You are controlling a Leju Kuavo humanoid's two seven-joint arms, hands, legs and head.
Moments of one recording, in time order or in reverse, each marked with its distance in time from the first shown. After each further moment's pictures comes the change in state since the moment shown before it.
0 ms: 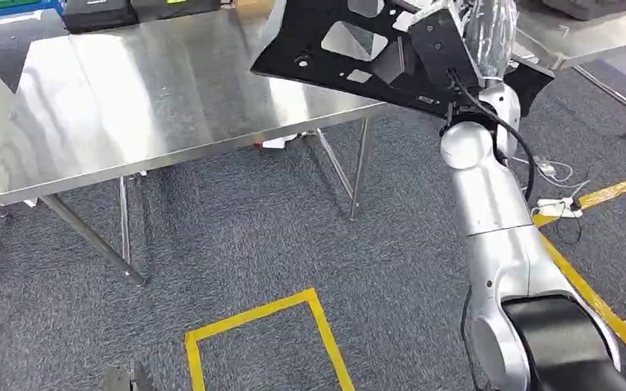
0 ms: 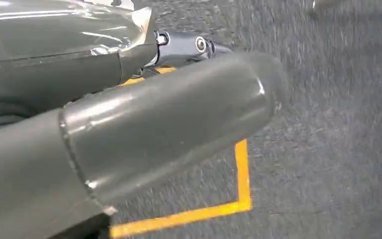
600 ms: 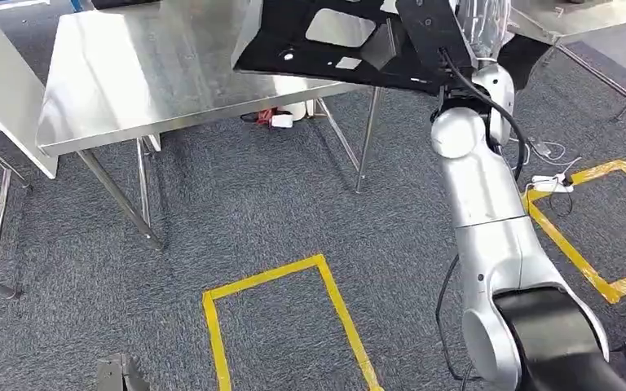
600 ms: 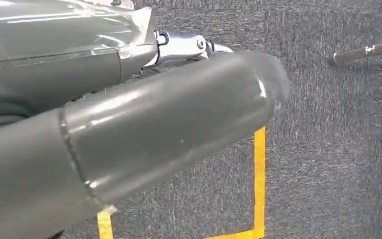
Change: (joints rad) left arm -0.027 -0.005 0.016 -0.010 0.023 0.002 -0.016; right arm -0.033 0.040 -0.002 -0.048 0.035 0.006 0.027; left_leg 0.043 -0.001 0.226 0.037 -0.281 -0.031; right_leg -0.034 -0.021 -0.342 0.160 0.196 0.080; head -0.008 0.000
